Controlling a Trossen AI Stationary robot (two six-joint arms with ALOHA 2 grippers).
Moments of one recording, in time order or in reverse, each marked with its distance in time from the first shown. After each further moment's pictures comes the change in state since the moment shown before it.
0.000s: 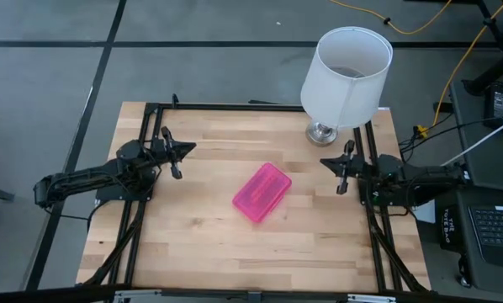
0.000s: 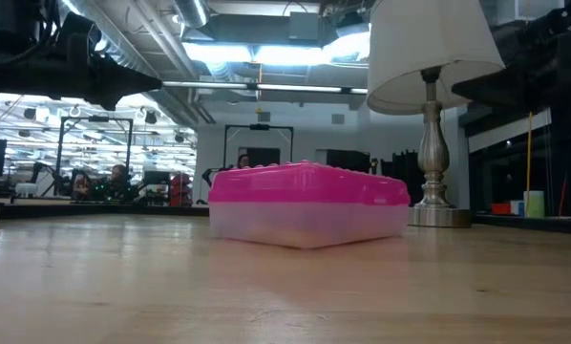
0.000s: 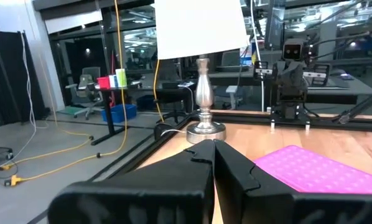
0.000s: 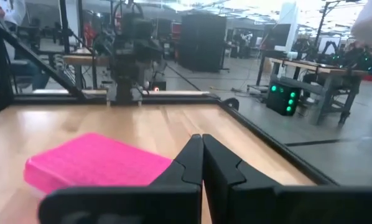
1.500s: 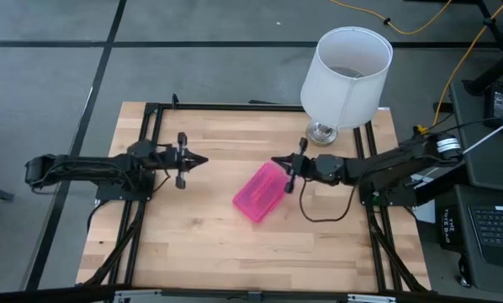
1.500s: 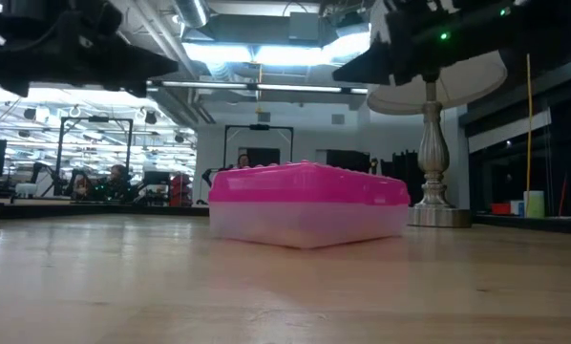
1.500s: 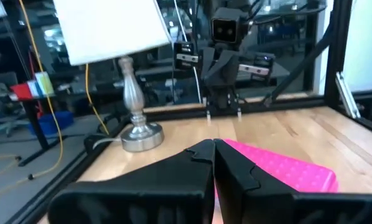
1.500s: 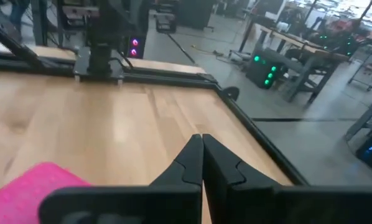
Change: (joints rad) left arm -0.134 0.407 0.103 0.241 0.159 0.064; right arm 0.067 1.288 0.548 0.531 0.167 -0.061
